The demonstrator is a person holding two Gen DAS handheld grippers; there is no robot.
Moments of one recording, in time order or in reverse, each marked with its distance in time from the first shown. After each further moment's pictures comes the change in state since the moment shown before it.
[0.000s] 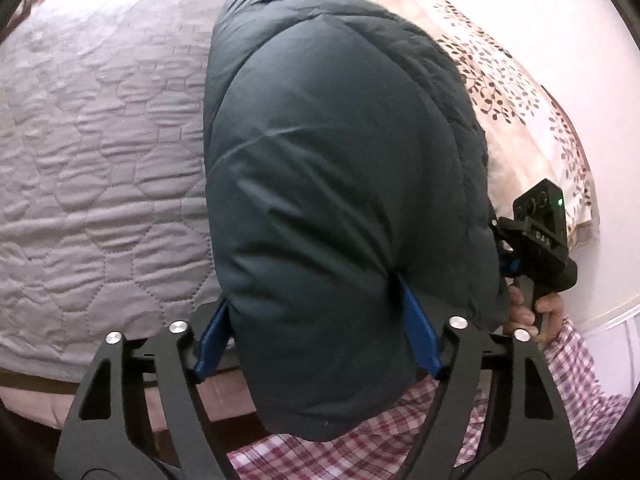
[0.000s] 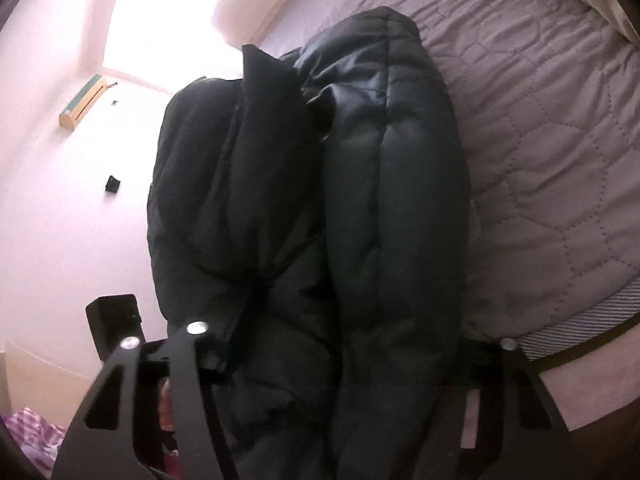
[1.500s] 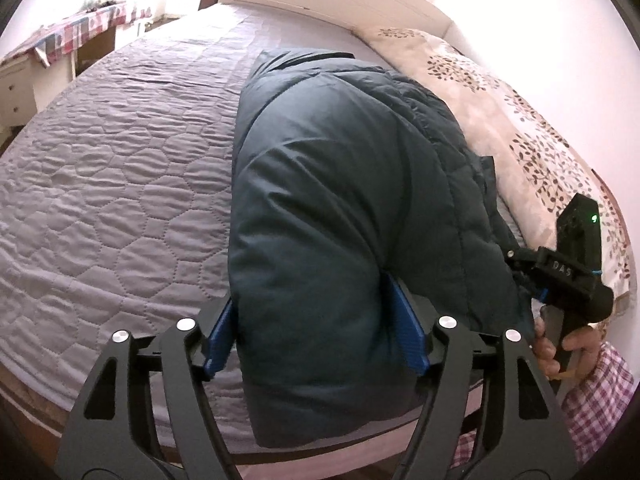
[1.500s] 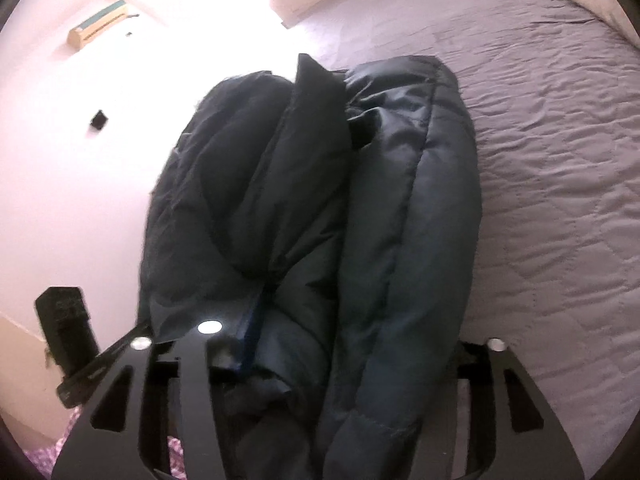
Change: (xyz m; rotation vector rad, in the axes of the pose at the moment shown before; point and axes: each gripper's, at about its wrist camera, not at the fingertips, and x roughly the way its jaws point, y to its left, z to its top) left arm -0.100 0.147 0.035 -0.119 -0.269 0.223; right arm 0.149 0.149 0.013 -0.257 0.013 -0.193
